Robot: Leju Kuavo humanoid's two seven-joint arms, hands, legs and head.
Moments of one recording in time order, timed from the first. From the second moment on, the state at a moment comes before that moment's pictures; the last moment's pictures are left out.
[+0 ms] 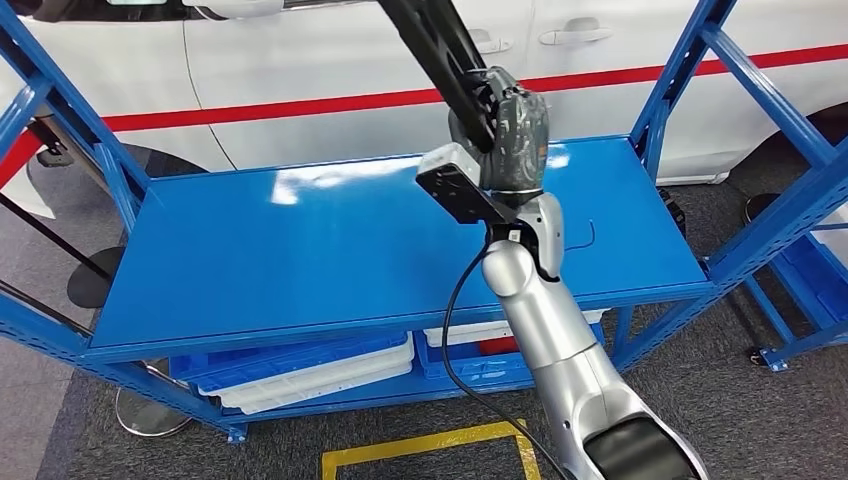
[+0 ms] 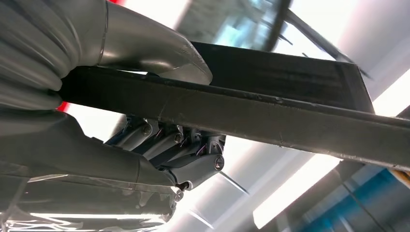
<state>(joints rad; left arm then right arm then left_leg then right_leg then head) -0.05 -0.20 0.61 -0.20 -0.68 0.14 -0.44 -0.70 0.18 0.26 -1.34 0.80 -0.52 -0.27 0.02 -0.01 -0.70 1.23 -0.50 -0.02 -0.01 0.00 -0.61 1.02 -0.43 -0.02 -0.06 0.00</state>
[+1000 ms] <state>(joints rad) -0.06 -0.19 0.68 -0.20 -0.63 0.17 -0.46 -0.45 0.02 0.24 -1.80 0.28 -0.54 -0.51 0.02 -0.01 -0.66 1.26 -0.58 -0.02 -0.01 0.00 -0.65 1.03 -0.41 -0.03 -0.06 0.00</state>
